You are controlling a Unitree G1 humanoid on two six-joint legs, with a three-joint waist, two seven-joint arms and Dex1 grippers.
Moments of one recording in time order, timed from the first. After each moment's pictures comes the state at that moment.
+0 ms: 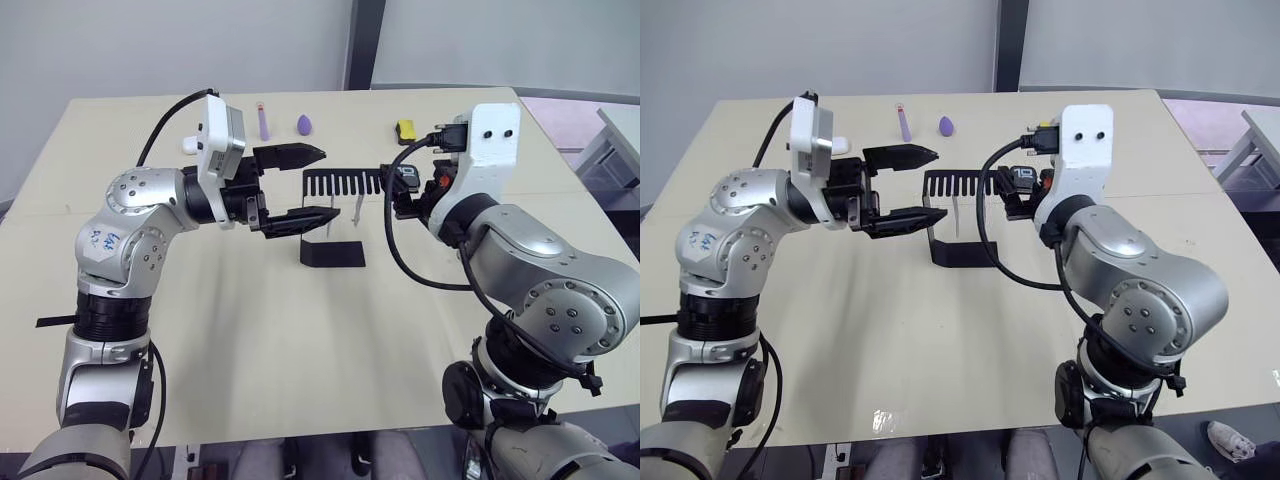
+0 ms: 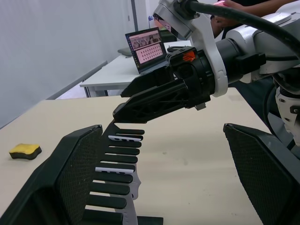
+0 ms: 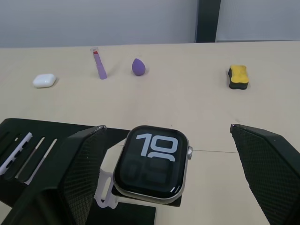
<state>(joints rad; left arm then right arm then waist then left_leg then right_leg) -0.81 0.57 0.03 -0.11 -0.59 0.53 -1.00 -0.84 -0.11 -0.28 -0.73 0.60 1.57 -0.29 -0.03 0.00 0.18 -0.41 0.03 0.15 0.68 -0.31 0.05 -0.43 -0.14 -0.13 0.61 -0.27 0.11</state>
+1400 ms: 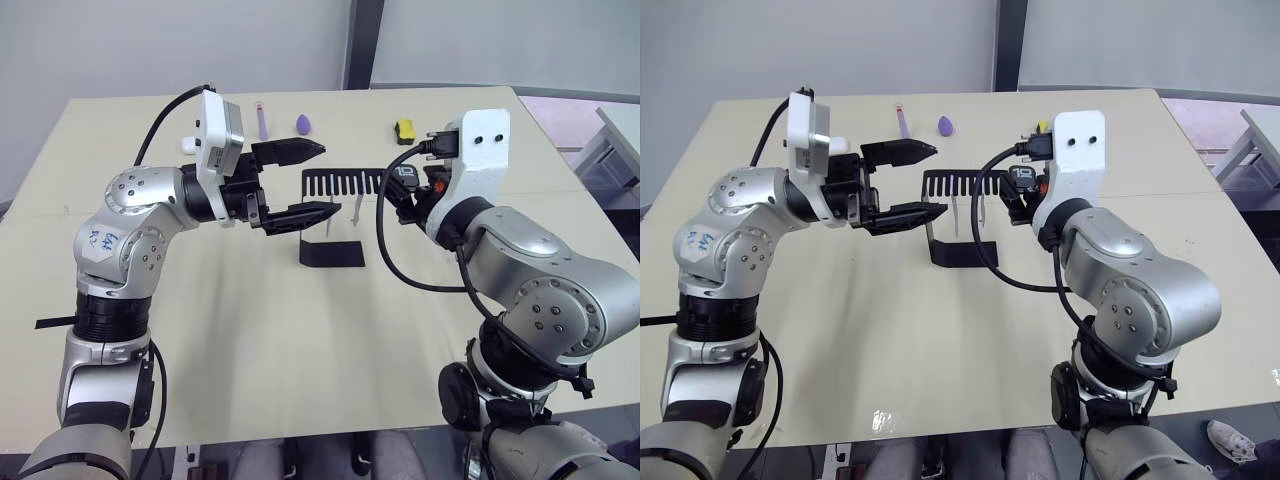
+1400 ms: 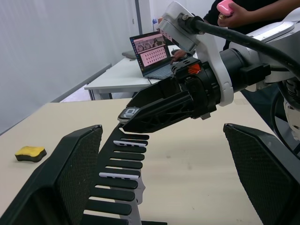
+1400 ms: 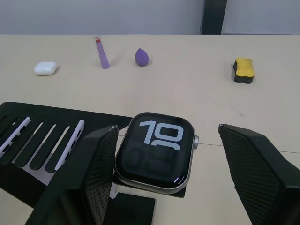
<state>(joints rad) -0.81 0.57 0.03 -0.12 -0.60 0.52 -0.97 -0.85 -0.09 -0.24 -0.74 0.40 1.61 -0.11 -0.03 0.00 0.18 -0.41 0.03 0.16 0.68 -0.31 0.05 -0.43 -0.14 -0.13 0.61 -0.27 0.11</state>
